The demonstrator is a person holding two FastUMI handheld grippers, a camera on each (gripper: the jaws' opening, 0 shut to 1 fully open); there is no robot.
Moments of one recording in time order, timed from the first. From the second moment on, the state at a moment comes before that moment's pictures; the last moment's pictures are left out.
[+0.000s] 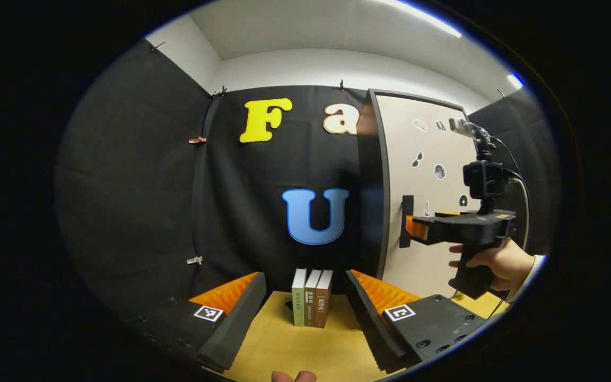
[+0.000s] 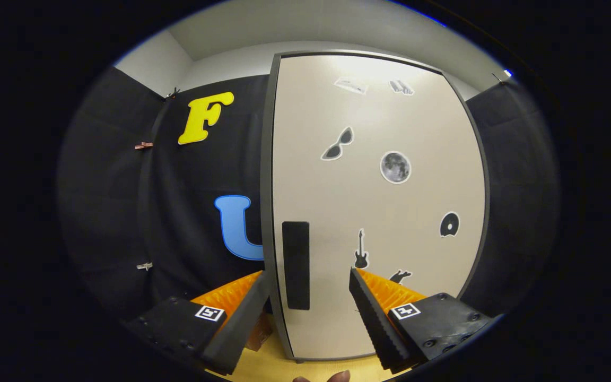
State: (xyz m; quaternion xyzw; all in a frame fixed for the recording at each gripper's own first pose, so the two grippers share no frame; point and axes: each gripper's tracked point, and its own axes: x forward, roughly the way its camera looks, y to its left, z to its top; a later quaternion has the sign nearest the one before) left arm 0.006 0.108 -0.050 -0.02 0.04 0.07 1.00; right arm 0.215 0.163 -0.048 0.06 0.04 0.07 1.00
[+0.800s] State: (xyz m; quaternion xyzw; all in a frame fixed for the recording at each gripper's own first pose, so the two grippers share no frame) left arm -0.012 0.131 -0.054 -0.02 0.05 0.09 0.99; right arm 0.252 0.178 -0.068 0.06 0.07 0.09 0.99
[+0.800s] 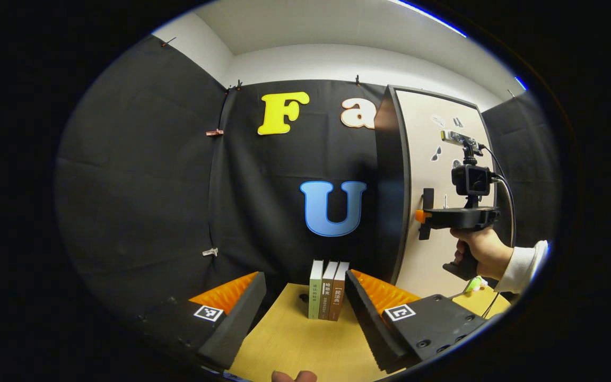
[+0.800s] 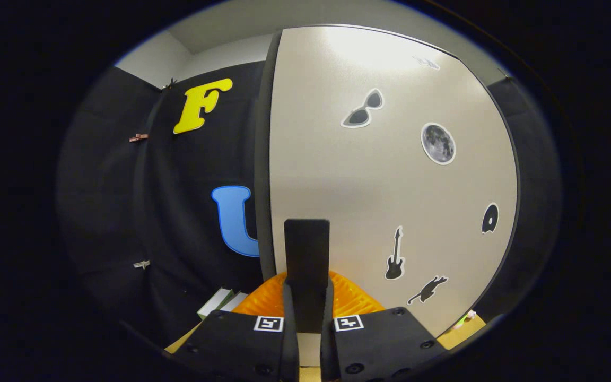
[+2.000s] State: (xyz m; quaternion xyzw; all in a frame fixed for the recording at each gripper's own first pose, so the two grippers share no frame) left arm -0.055 0.041 -0.012 -0.01 0.01 0.04 1.00; right arm 0.156 0.126 -0.053 0.10 0.10 0.17 0.98
